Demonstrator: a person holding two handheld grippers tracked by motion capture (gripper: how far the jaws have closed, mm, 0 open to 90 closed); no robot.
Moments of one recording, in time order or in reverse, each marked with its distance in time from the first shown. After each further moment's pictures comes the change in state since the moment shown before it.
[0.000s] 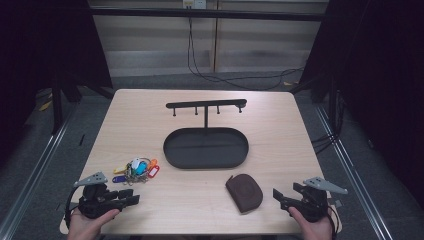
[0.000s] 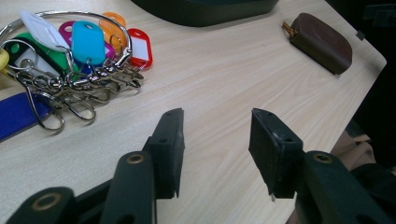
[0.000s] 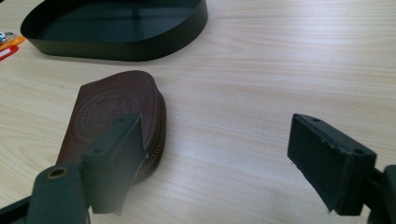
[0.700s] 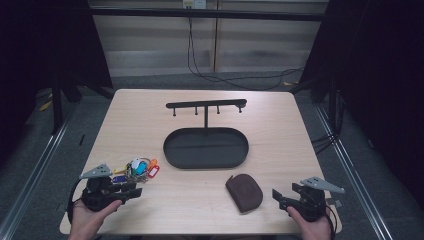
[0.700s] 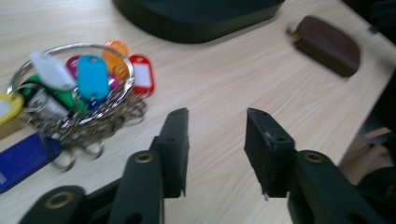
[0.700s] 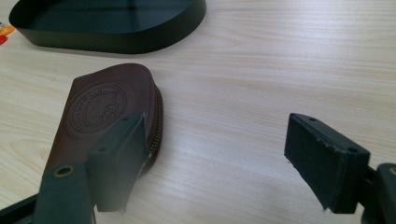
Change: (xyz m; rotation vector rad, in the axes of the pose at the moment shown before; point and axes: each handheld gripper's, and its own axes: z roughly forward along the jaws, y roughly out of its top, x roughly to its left) left arm -0.008 0.027 0.001 0.003 0.014 0.062; right arm 0.002 0.000 0.004 0.026 -0.016 -0.014
